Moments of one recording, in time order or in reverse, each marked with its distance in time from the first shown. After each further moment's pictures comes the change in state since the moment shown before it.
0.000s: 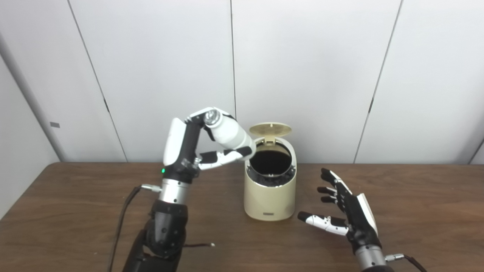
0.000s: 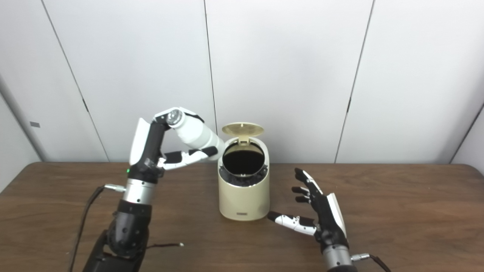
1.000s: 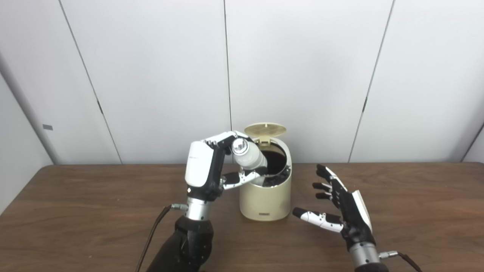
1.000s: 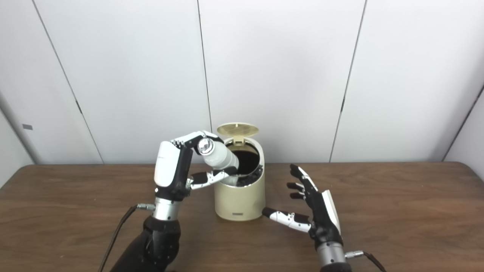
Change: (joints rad) left arm -0.090 0.004 -0.197 0.414 0.318 -0.149 0.543; right arm -0.003 0.009 0.002 -0.028 -0.001 -0.011 -0.018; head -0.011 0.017
